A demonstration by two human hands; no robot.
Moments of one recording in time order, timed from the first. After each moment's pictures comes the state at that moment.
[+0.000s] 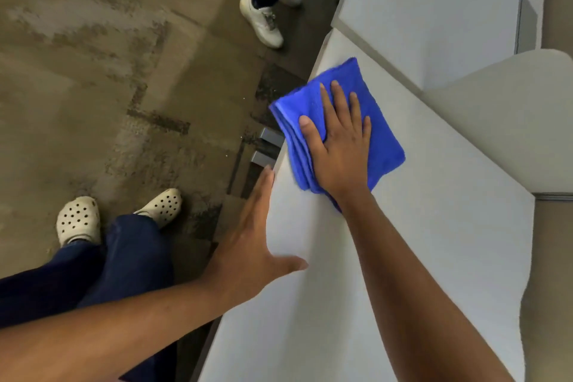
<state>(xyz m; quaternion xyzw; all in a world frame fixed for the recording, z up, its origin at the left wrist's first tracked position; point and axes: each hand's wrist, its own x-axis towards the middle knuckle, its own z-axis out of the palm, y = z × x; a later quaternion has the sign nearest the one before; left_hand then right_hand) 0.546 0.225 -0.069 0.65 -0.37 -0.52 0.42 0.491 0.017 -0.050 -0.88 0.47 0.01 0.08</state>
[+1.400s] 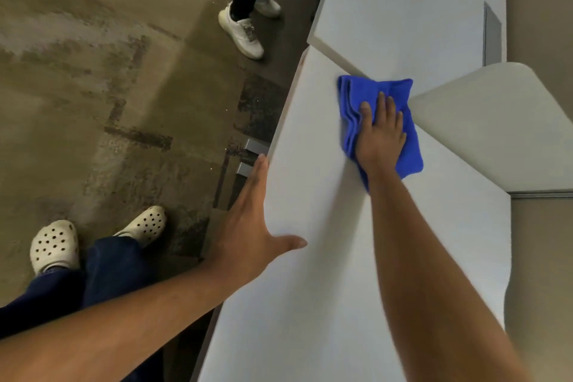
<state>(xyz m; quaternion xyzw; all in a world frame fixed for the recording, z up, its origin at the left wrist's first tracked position) 0.563 0.173 -0.051 0.66 -0.35 -0.50 0.44 0.448 -0.097 -0.046 -0.74 0.67 -0.04 0.10</state>
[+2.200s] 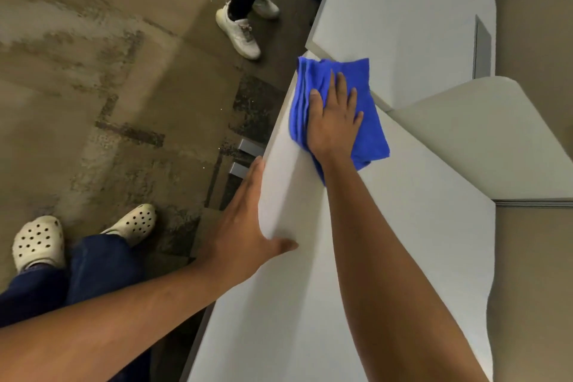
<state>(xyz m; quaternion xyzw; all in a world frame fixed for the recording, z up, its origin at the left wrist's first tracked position) 0.569 0.172 -0.043 0.65 -0.35 -0.51 0.43 0.528 -0.065 -0.054 -0.81 0.58 -0.01 0.08</state>
